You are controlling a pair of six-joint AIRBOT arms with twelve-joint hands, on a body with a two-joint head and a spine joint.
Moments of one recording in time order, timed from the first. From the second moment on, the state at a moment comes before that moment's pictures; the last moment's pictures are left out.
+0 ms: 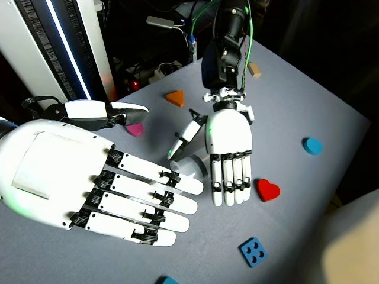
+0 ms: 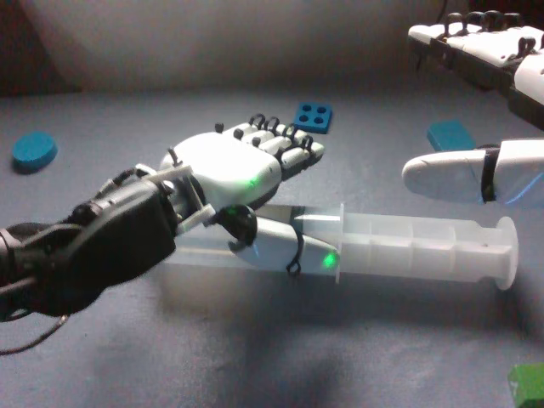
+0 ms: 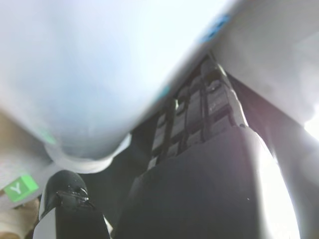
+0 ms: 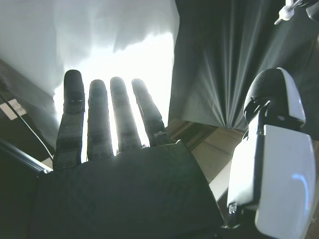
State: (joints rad) left arm 0.64 -1.23 1.16 -0.59 -0.43 1.58; right arm -0.64 -0.75 0.76 -2.72 -0.61 2.00
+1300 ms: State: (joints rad) left arm 0.52 -1.12 0.82 -1.31 -1.04 2.10; right arm -0.64 -0.75 0.76 -2.72 -0.61 1.98
